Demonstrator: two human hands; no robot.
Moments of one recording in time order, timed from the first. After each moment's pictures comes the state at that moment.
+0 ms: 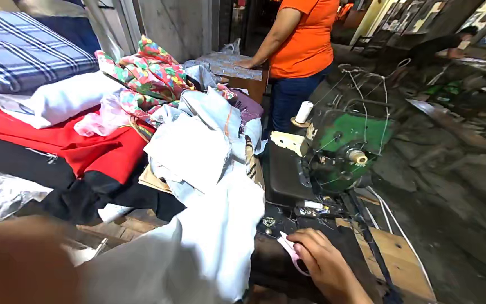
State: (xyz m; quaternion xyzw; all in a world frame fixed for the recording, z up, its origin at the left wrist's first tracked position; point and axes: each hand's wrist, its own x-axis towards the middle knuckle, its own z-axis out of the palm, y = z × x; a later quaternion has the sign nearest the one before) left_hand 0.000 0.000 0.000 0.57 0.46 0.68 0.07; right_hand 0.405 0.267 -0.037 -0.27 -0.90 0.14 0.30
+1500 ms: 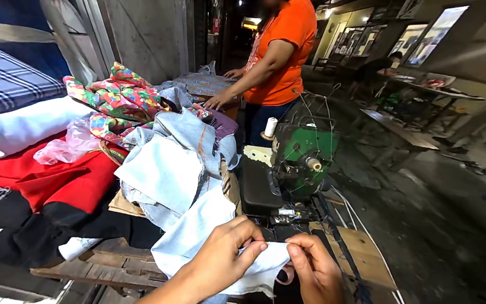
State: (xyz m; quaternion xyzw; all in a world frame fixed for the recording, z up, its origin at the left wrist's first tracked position) left_hand 0.191 0.196 0.004 0.74 0.42 0.52 0.10; right_hand 0.381 0.223 0.011 -0.29 -0.74 0.28 0.55
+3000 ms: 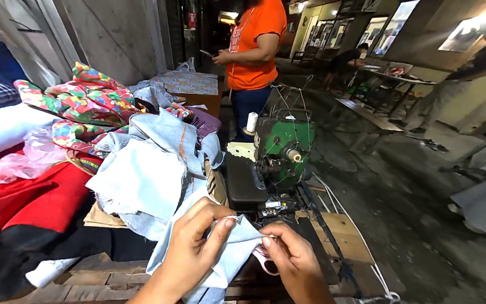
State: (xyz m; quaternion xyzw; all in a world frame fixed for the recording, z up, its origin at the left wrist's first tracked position) left_hand 0.172 0.195 0.025 0.67 0.38 0.64 0.01; right_hand 0.376 0.232 0.010 -0.26 -0.77 0.27 0.51
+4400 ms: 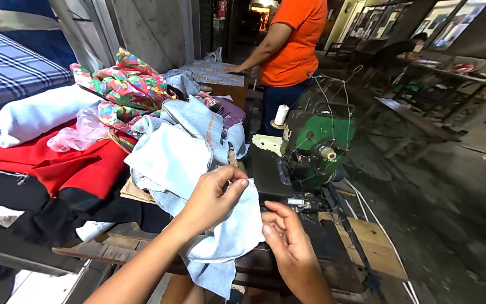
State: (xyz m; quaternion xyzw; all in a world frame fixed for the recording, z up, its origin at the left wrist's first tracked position) left_hand 0.143 0.217 0.038 0.67 0.48 0.55 0.12; right_hand 0.343 0.232 0.001 -0.23 -0.76 0.36 0.49
